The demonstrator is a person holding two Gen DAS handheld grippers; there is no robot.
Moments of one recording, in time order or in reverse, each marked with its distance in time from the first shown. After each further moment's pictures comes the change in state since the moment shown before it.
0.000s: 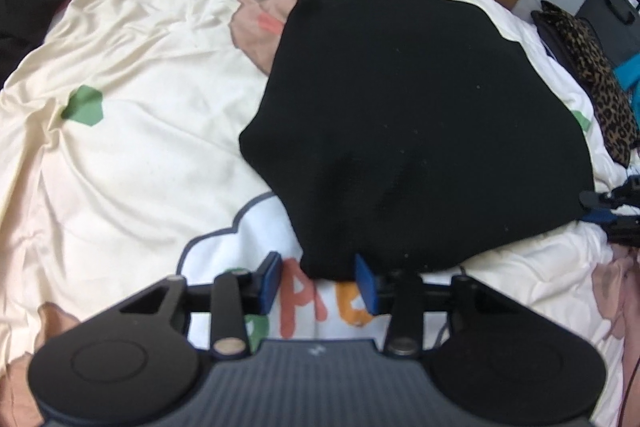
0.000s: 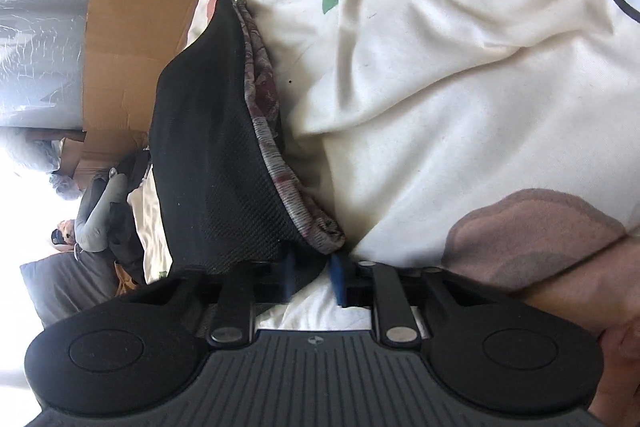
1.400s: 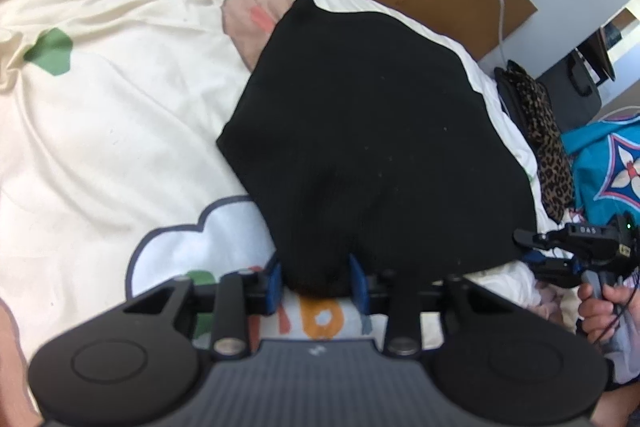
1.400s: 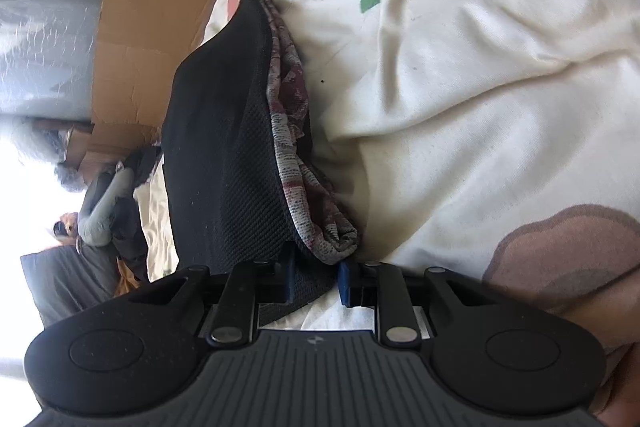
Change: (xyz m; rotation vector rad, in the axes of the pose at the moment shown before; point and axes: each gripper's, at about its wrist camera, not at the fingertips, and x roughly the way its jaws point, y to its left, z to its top) left arm -0.001 0.057 -0.018 -0.172 -0.037 -0.291; right arm 0.012 0.012 0.005 -0.057 0.000 0.009
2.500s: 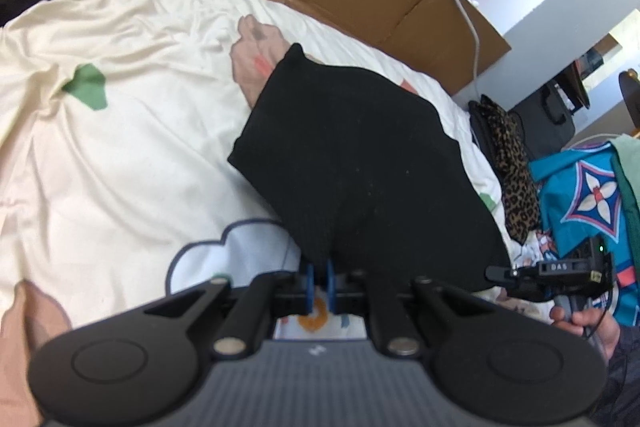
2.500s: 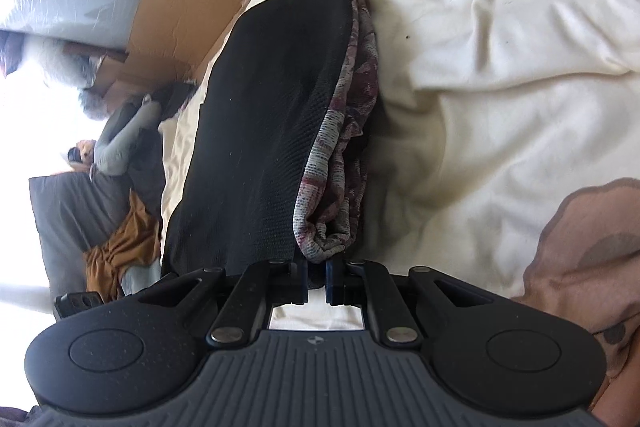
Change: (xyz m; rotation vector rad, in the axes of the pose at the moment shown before) left arm -0.036 -0.014 0.020 -0.025 -0.061 -0.062; right arm -0.004 0.031 -0.017 -0.165 0.126 0.043
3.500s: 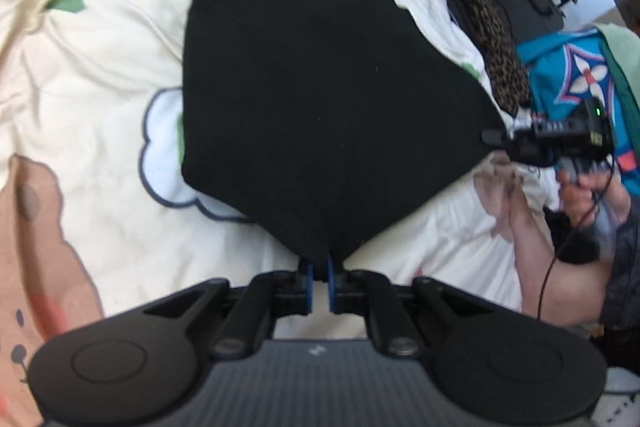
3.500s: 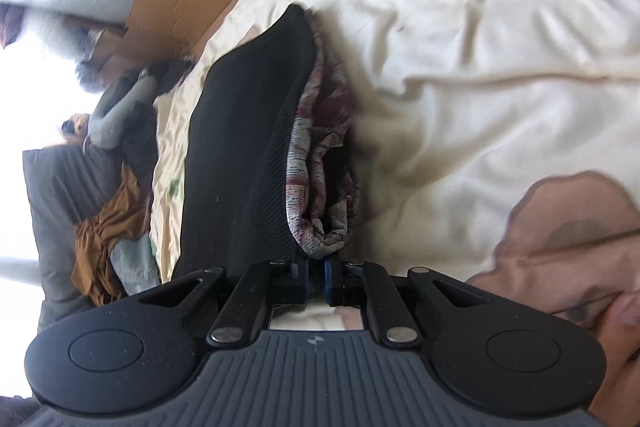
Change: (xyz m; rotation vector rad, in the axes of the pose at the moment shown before) left arm -0.003 -0.030 -0.068 0.127 0.271 0.006; right arm -0.009 -0.006 -0.002 -0.032 0.042 -0.045
